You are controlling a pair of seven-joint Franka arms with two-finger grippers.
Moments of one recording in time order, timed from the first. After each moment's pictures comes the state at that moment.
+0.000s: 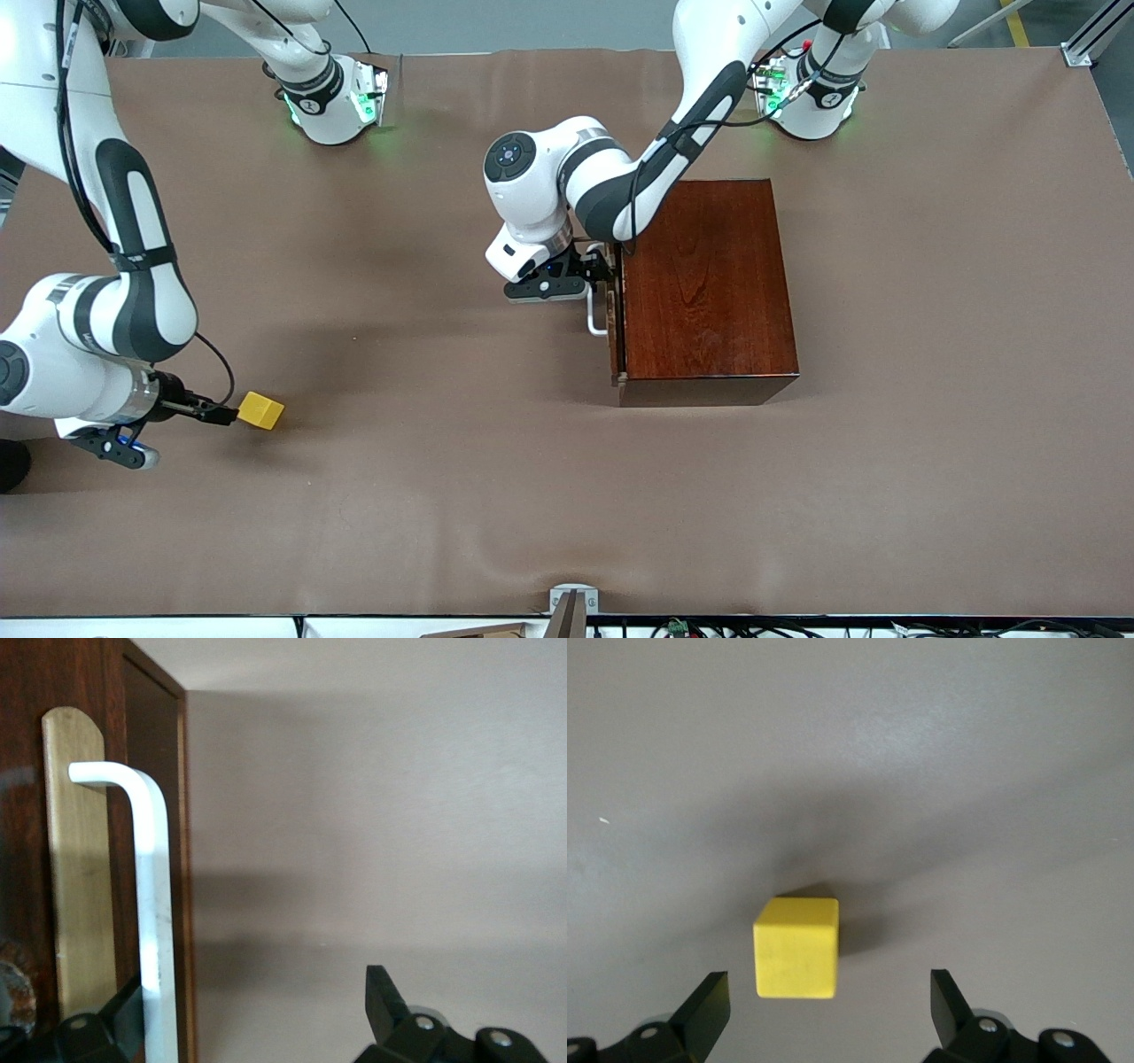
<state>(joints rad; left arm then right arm) -0.78 0.72 -0.18 -1.39 0.30 2.02 -1.05 -0.12 0.64 0.00 -1.56 0.03 2.12 0.25</state>
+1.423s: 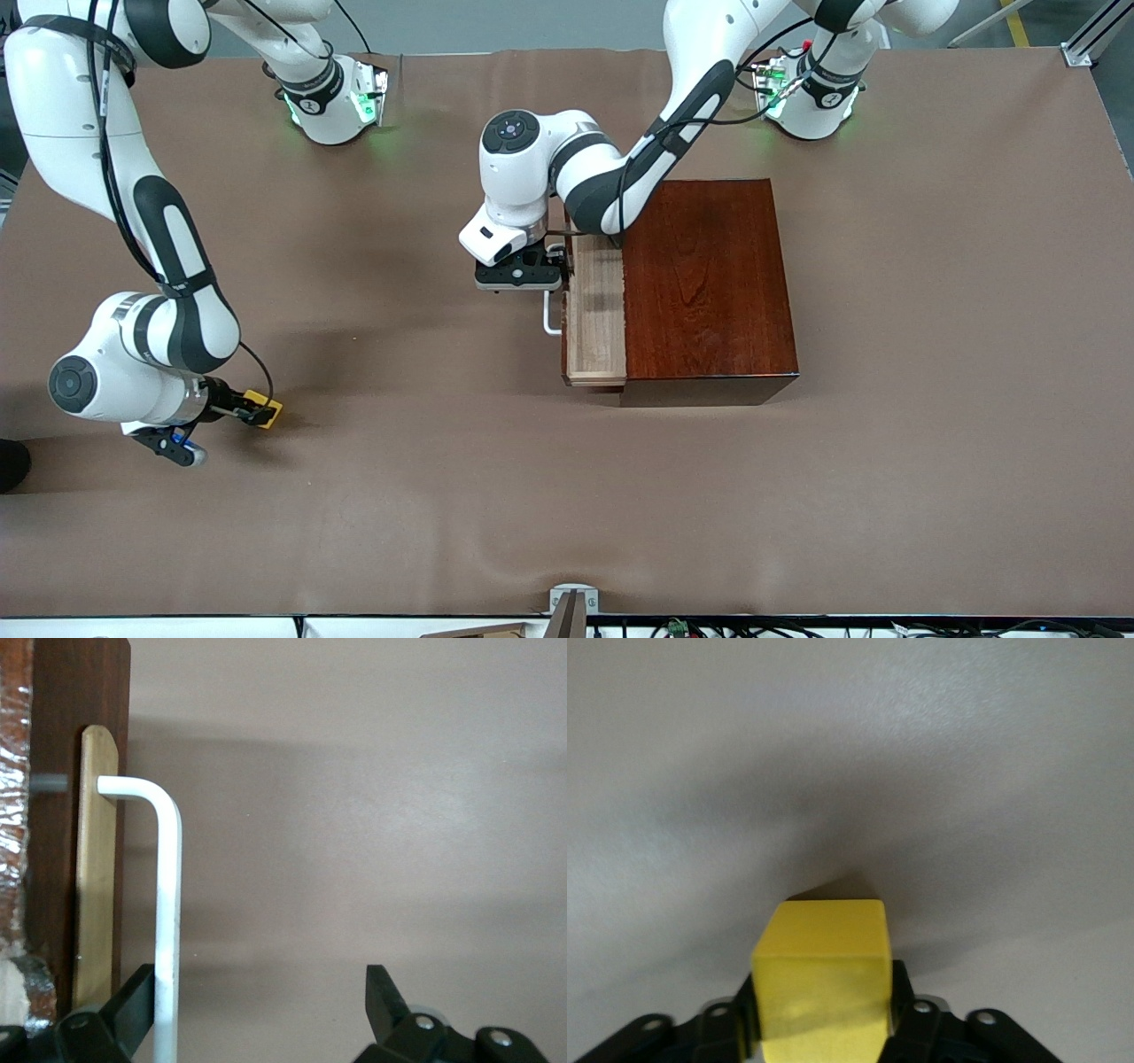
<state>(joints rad) -0.81 0.73 -0.18 -1.39 0.28 2.25 -1.11 -0.11 0.72 0.01 -1.62 0.10 2.21 0.23</state>
